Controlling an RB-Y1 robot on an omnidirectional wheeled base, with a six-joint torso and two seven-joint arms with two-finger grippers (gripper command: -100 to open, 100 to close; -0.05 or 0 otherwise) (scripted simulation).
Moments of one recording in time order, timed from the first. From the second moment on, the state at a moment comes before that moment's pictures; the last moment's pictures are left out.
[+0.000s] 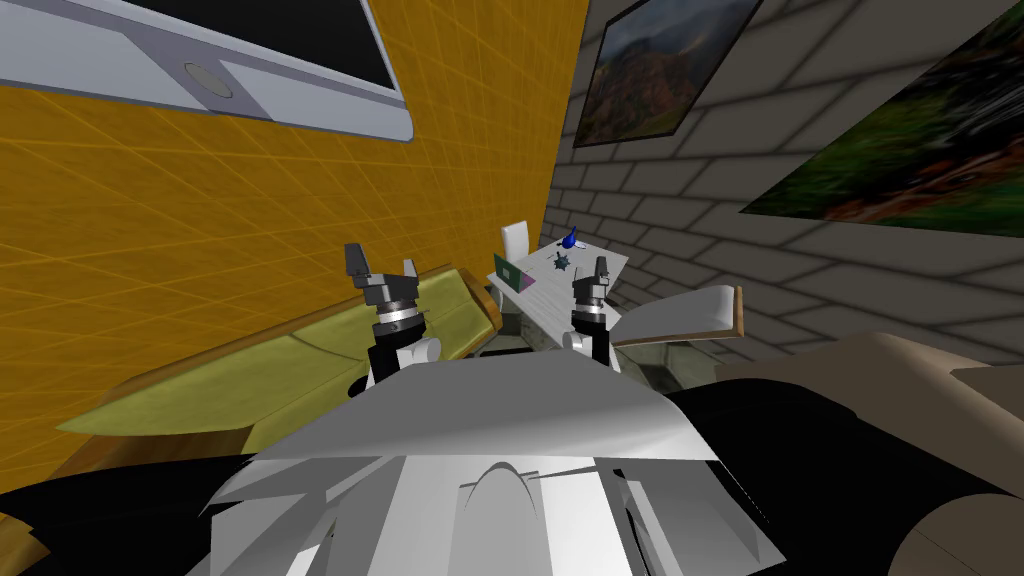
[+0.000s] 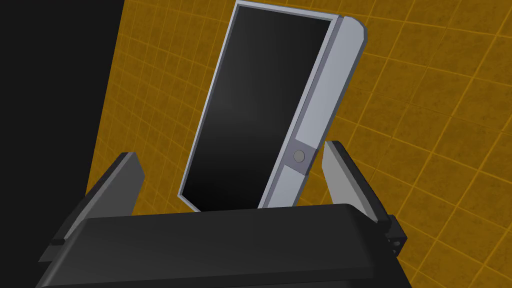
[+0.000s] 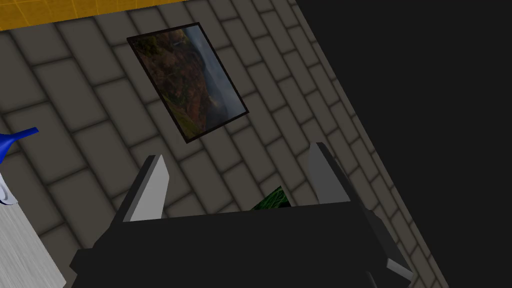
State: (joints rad) left arm 0.47 -0.02 -0.01 -2.38 0.03 -0.39 0.05; right arm 0.52 0.00 -0.04 -2.28 -0.06 -0.41 -0.03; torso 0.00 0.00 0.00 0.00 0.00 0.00
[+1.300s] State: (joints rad) left arm 0.47 -0.02 -0.01 -2.38 0.03 -0.39 0.05; right arm 0.50 -0.06 -0.05 -2.25 -0.10 -0.39 -0.06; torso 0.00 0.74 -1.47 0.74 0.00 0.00
